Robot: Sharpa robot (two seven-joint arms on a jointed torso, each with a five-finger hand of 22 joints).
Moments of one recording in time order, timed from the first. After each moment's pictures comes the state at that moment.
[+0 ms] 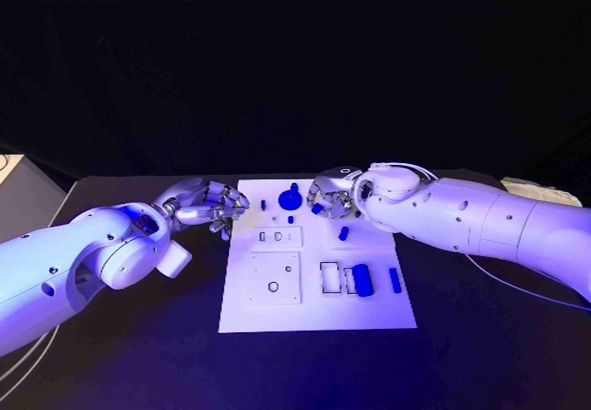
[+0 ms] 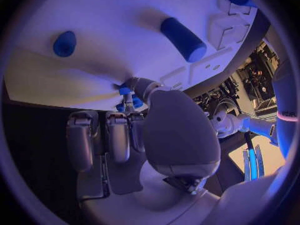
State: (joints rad) left arm 1.07 -0.92 0.22 1.58 -0.62 -0.10 -0.02; left_hand 1.26 -0.16 0.81 0.00 0.06 0.77 0.16 0.38 0.85 0.85 0.09 0.91 0.64 1.23 0.01 1.14 0.97 0.17 1.08 0.10 0.90 0.58; right arm 1.33 -0.51 -0.16 1.06 -1.58 -0.13 0.03; right_hand 1.40 -0.26 0.54 0.05 0.20 0.93 0.08 0.12 0.37 1.47 -0.01 1.52 1.31 1.47 -0.09 1.52 1.31 0.01 1.47 0.02 1.53 1.31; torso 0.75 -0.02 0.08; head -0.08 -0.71
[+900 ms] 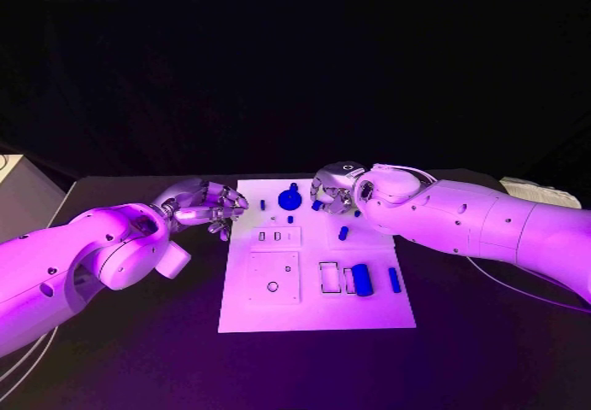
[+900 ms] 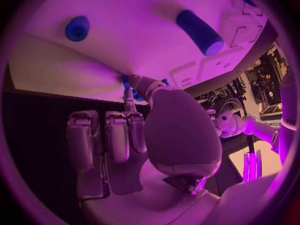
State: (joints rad) left arm 1.07 -0.92 0.22 1.58 -0.62 -0.10 -0.02; left_hand 1.26 -0.15 0.81 0.01 0.06 0.77 0.17 0.38 0.84 0.85 0.09 0.91 0.63 1.23 0.01 1.13 0.96 0.17 1.08 0.10 0.90 0.58; right arm 1.32 -0.52 -0.17 1.07 -1.60 -0.24 -0.04; right_hand 1.37 -0.22 0.55 0.06 0.17 1.00 0.10 0.17 0.39 1.47 0.02 1.53 1.31 1.47 -0.08 1.53 1.31 0.01 1.47 0.02 1.54 1.31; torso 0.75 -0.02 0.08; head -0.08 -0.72
